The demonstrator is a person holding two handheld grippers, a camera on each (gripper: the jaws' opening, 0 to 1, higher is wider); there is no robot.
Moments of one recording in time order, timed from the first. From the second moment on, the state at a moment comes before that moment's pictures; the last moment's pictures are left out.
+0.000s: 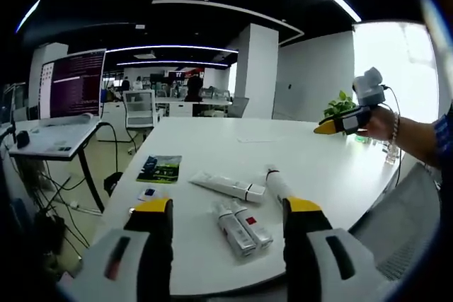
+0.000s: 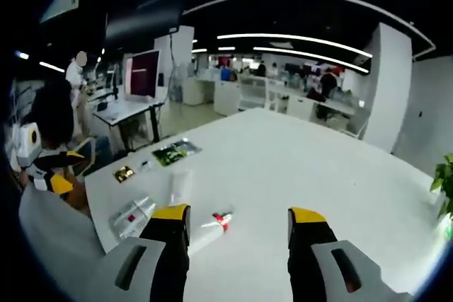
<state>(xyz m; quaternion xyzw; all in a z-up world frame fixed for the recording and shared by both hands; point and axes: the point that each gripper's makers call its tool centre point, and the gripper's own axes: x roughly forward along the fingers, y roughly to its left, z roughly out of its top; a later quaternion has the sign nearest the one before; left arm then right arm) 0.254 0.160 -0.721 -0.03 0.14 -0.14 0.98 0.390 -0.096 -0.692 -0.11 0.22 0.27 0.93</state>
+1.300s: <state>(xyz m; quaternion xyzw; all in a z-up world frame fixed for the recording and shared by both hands) 0.254 0.160 -0.722 -0.04 0.14 -0.14 0.98 0.392 -0.073 -0.734 -0.10 0.27 0.30 0.91</state>
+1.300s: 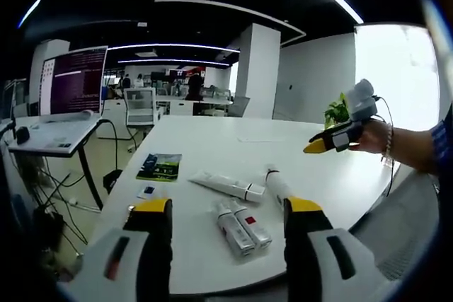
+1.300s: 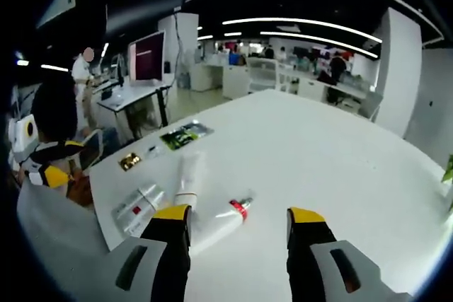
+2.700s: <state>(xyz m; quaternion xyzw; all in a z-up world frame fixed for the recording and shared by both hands) 0.253 0.158 -0.726 -0.05 0.15 -0.15 0.98 0.412 -0.025 -0.849 -0.15 0.46 0.23 0.84</state>
